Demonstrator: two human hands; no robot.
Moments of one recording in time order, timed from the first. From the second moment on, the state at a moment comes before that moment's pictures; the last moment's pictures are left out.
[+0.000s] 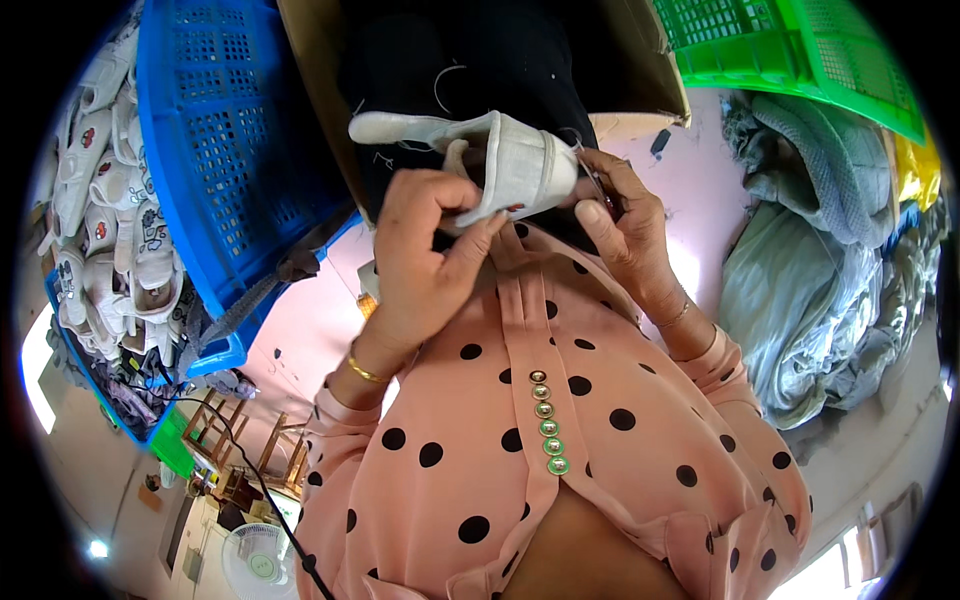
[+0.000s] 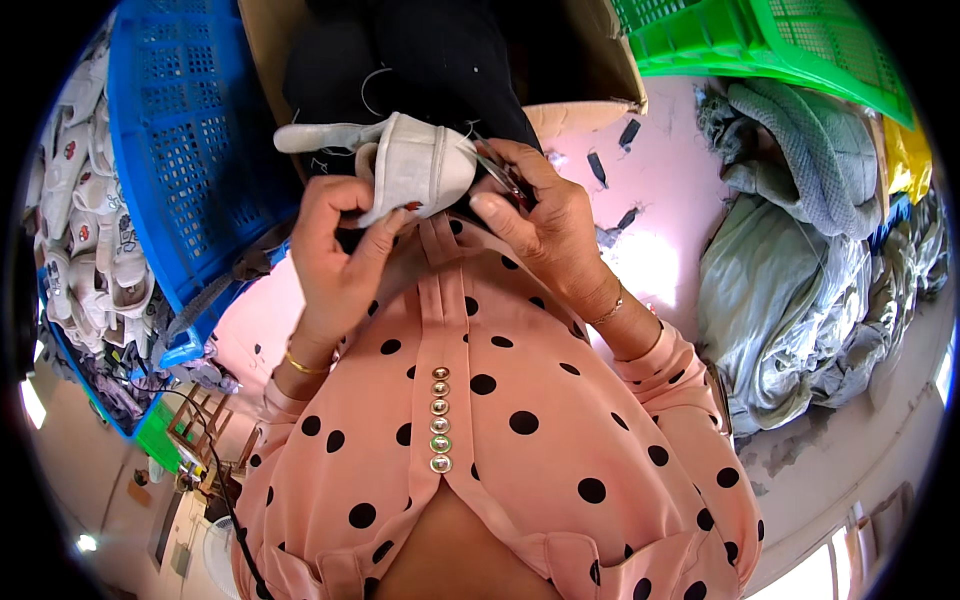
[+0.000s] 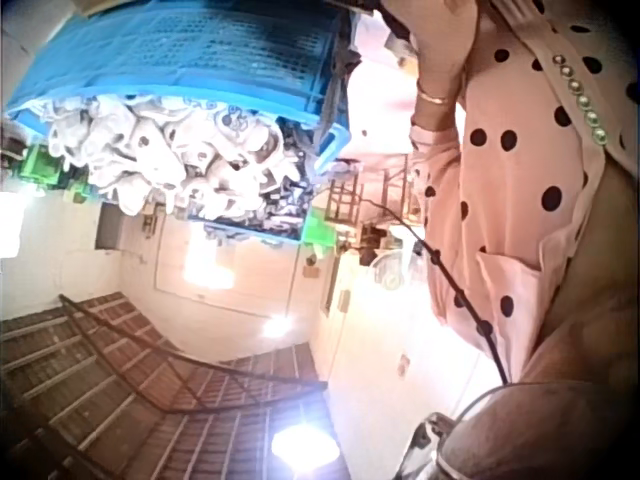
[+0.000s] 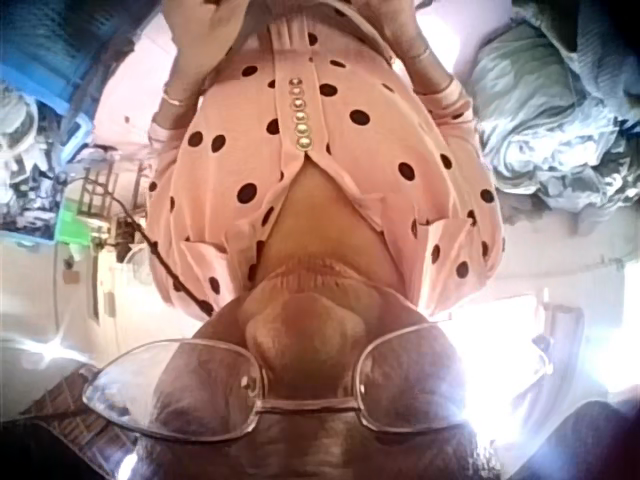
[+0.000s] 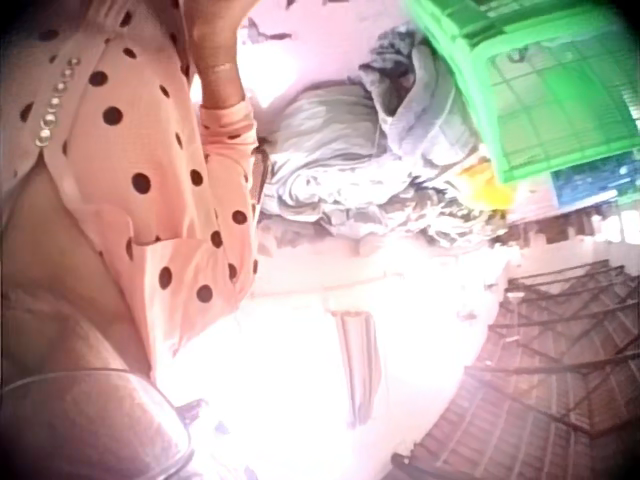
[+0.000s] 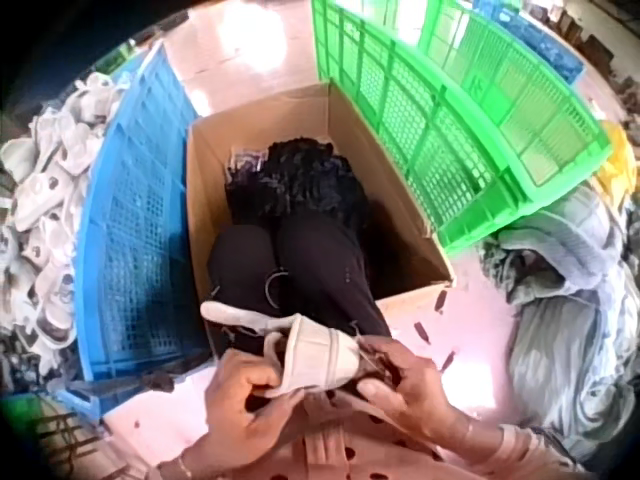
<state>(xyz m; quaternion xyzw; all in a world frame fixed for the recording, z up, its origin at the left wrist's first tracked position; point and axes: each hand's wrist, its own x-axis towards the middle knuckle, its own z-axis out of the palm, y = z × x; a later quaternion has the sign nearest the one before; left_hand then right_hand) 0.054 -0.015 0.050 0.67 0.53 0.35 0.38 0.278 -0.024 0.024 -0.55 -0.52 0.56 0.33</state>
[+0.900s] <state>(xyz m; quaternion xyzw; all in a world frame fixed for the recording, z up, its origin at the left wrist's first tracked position) 0.055 0.025 0.022 0.61 0.48 0.38 0.50 0.276 0.020 0.004 -0.53 -0.69 0.41 0.26</state>
